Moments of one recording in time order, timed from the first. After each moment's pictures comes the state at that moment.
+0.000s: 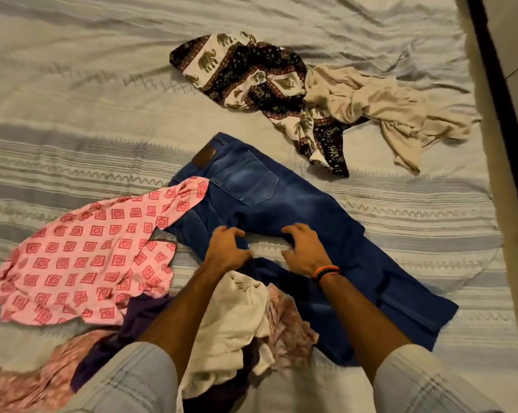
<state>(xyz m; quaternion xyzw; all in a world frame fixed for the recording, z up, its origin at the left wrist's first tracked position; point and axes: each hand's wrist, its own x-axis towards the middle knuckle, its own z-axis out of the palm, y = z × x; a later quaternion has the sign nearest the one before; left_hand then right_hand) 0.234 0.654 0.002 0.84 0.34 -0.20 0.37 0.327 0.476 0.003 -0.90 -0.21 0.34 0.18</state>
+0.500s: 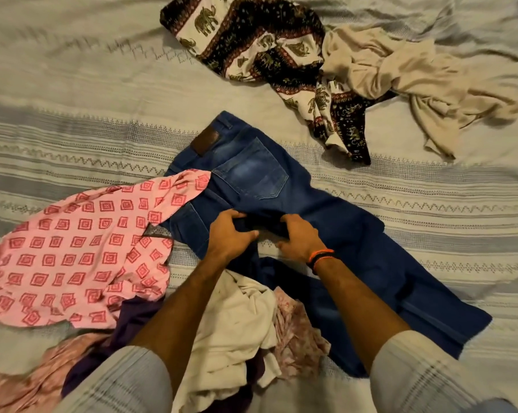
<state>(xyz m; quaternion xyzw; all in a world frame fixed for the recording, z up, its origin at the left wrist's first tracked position) 0.264 0.668 -0.038 0.78 0.43 -0.10 0.46 0.357 0.518 -0.057 -0.88 -0.24 0.38 0.13</state>
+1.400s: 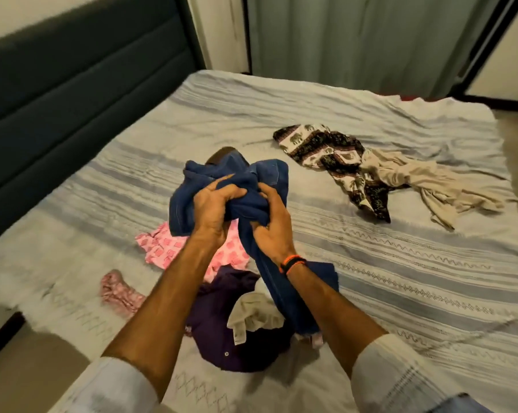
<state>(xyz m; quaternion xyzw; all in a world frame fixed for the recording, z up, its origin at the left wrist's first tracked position) 0.048 0.653 0.298 0.49 0.36 0.31 0.73 0.119 0.563 0.237 -0.68 -0.35 0.16 0.63</state>
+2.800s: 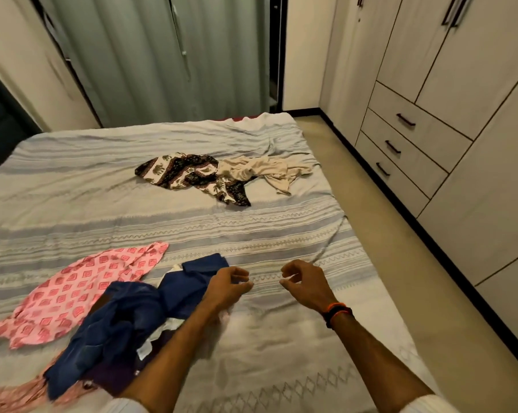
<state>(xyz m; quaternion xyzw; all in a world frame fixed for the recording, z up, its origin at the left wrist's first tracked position) 0.026 0.373 0.188 0.86 0.16 -0.10 0.48 0.073 0.157 0.198 -0.88 -0.12 0.12 0.44</state>
